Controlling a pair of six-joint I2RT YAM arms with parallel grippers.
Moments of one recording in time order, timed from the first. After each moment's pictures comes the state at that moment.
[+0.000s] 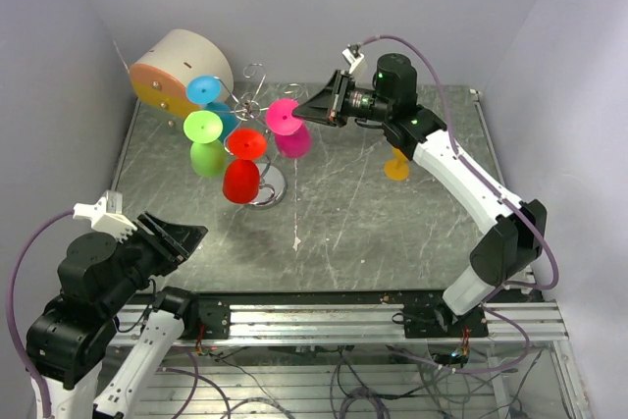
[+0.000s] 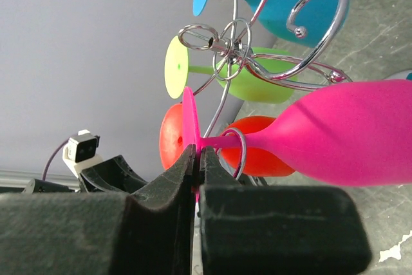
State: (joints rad) left arm -0.30 0.35 1.15 -1.17 0.07 -0.91; right arm 0.54 1.63 1.58 -0.11 -0.67 0.95
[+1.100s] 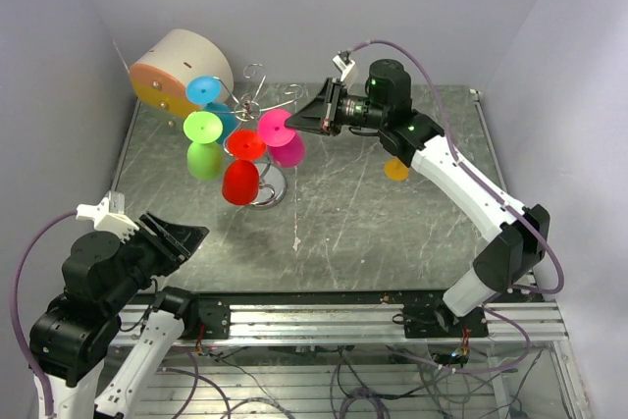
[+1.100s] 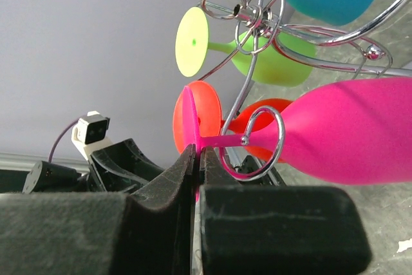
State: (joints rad) left arm -0.30 0.35 1.13 -1.17 0.07 -0.93; right arm 0.61 1.58 1.56 -0.15 -0.66 0.95
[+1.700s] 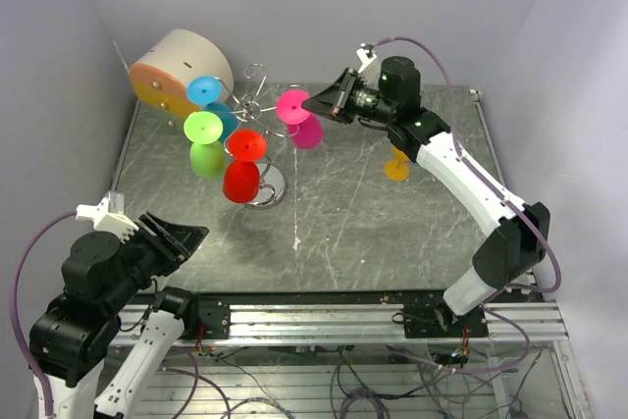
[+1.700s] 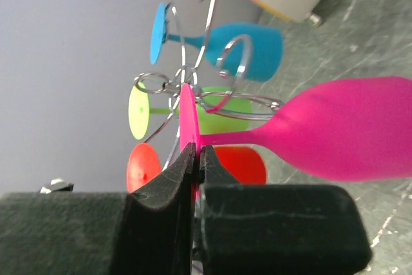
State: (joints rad) left arm -0.30 0.35 1.13 -1.17 0.07 -0.94; right arm 0.54 1.62 1.57 -0.13 -0.50 0.92
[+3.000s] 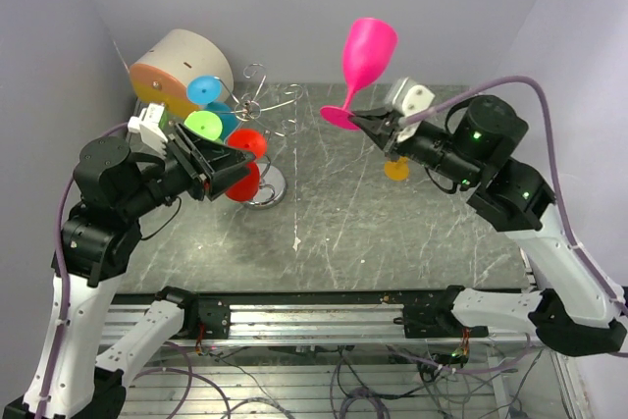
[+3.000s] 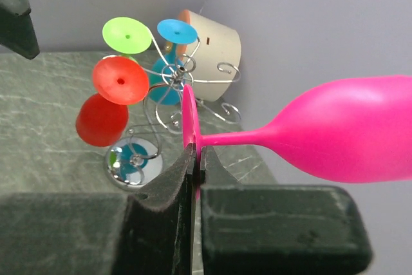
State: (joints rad) left arm -0.30 0.78 1.31 -0.67 0.55 -1.25; right arm 0.83 1.11 1.62 -0.49 -0.16 -0.43
